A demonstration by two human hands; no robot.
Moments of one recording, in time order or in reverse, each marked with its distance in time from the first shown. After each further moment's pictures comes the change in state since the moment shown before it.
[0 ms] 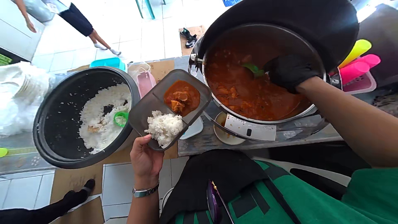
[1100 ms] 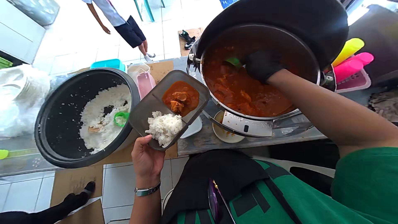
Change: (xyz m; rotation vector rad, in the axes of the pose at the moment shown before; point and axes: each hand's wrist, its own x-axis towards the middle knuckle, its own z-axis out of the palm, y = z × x) left_hand -0.010 -0.004 0.001 -0.018 0.000 0.010; right_hand 0.027 -0.045 0.005 -0.028 0.058 -0.080
